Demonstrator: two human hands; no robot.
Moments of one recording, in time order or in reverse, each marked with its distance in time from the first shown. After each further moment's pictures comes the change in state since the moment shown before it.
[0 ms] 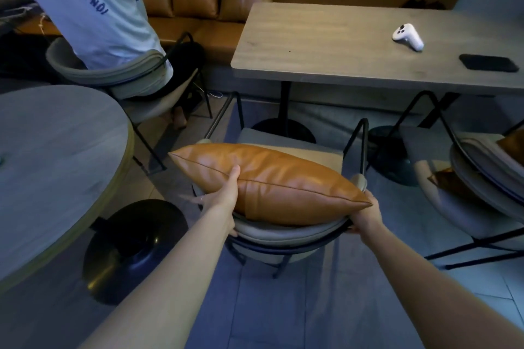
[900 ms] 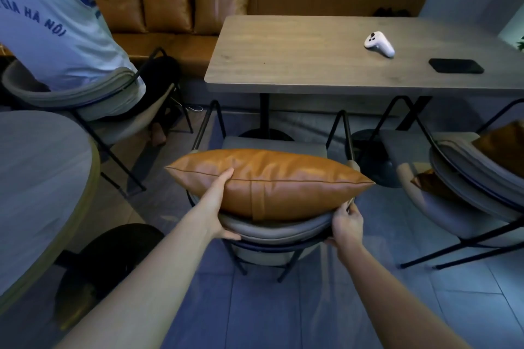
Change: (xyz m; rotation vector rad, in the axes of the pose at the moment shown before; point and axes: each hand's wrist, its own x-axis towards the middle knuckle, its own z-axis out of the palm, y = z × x) left_hand -0.003 0.031 0.034 0.027 -0.327 -0.079; right_hand -0.008 -0.008 0.019 0.213 0.177 0.057
